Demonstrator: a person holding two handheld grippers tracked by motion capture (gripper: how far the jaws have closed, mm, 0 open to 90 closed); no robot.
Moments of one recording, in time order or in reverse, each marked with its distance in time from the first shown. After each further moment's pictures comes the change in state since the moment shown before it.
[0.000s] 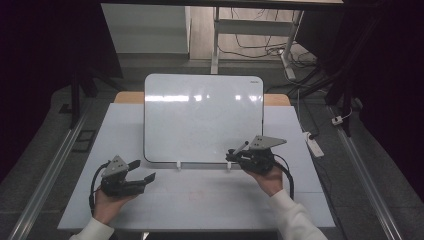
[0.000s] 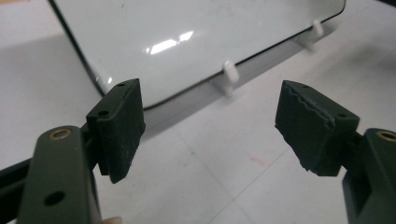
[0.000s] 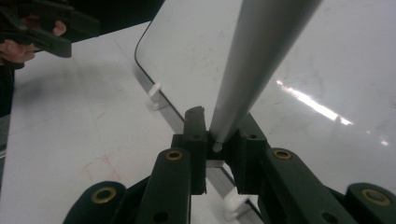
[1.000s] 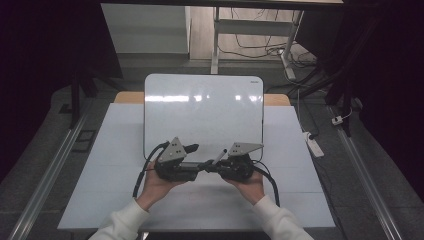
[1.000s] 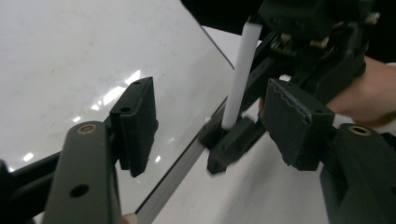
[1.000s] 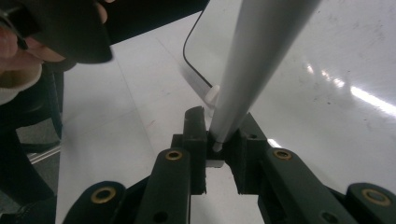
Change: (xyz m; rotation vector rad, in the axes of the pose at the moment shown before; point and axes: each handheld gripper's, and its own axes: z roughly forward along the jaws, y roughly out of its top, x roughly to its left) left arm -0.095 0.105 0.064 -0.091 -0.220 0.269; right arm 0.037 0.001 0.042 0.030 0.137 0.065
